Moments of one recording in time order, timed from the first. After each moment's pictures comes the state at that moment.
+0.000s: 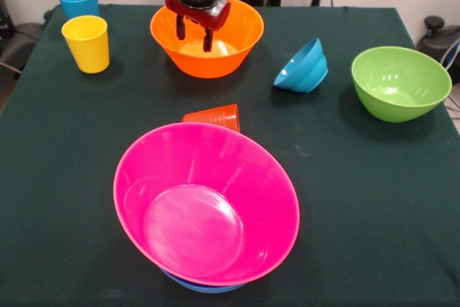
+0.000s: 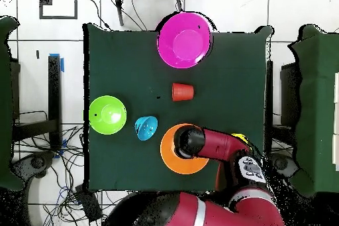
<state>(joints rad) -0.35 -0.49 -0.09 1.81 -0.17 0.43 2.02</state>
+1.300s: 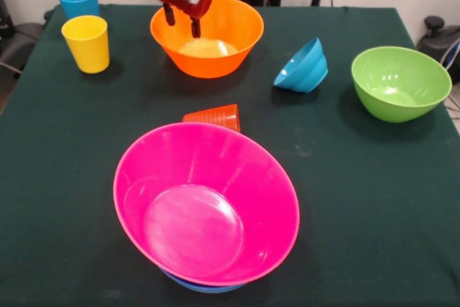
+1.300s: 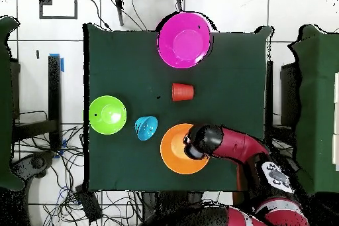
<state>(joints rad) -0.48 -0.55 -0.01 1.81 -0.20 0.58 2.02</state>
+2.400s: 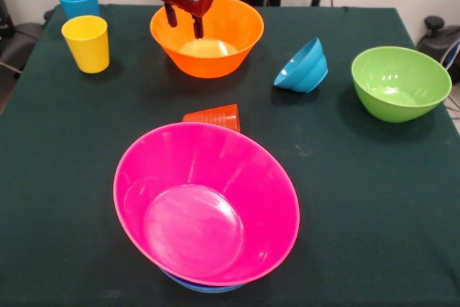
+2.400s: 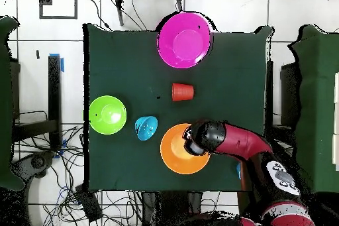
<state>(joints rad) -0.52 -0.58 0.05 1.81 -0.20 0.61 2.02</state>
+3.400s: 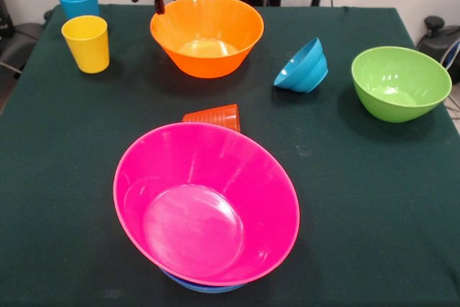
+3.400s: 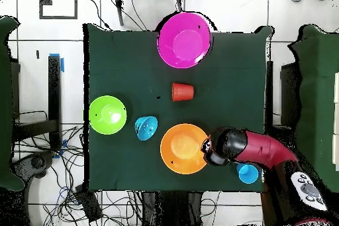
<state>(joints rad) -0.64 -0.62 0.07 1.79 -0.38 0.75 2.02</state>
